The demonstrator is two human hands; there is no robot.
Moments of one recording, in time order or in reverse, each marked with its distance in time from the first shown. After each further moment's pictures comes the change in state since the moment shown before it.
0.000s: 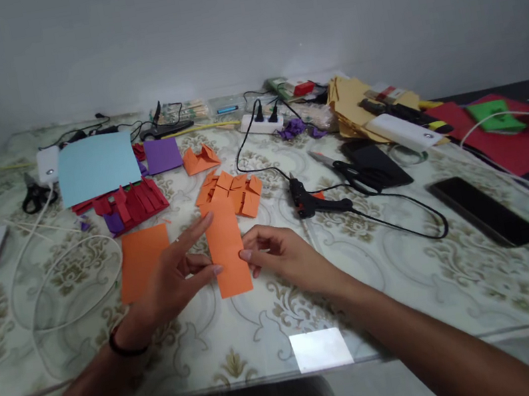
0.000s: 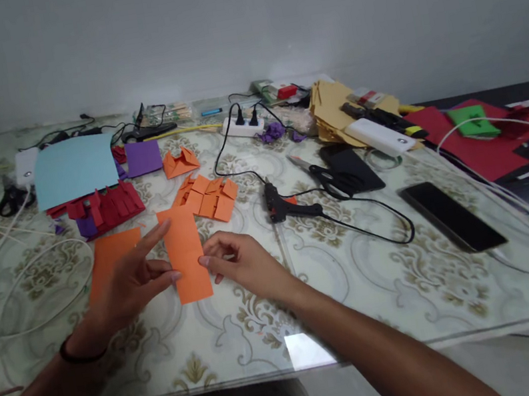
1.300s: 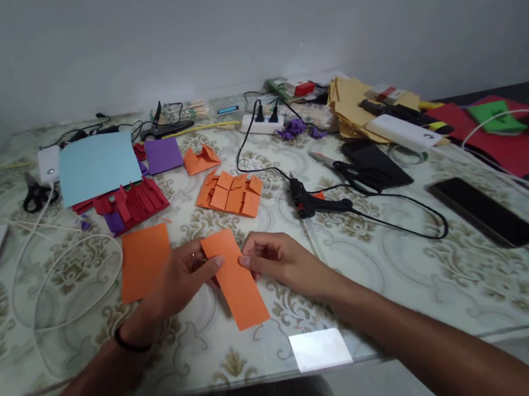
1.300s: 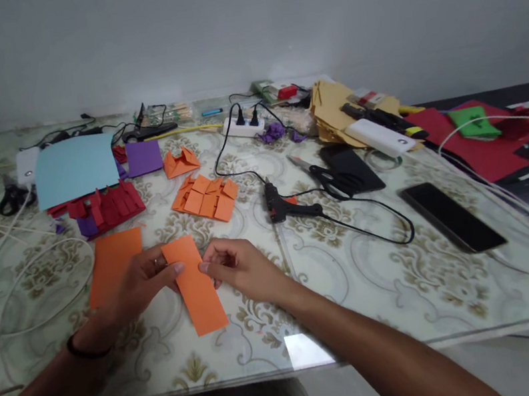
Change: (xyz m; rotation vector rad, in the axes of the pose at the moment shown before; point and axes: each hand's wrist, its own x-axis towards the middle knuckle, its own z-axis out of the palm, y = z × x) left_hand 0.006 0.001 0.009 -0.065 -0.027 -0.281; right_hand -0.004 0.000 0.003 -0.040 -0.060 0.013
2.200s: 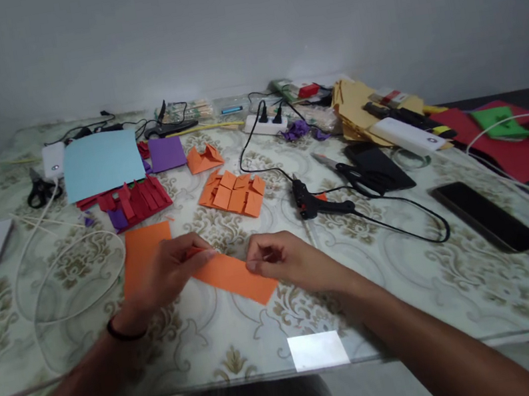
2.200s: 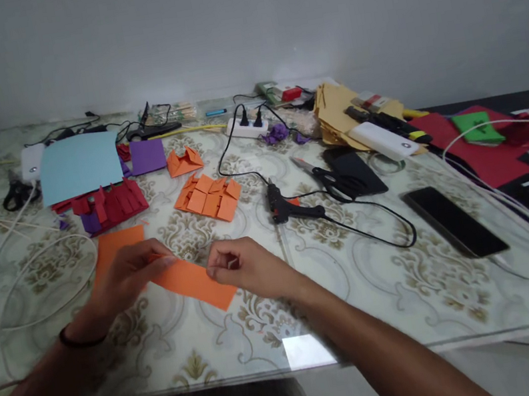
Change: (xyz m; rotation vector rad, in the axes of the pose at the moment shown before) left_hand -0.003 0.011 -0.023 0.352 0.081 0.185; right_hand 0.000 -0.007 -0.012 -0.167 -0.098 -0.012
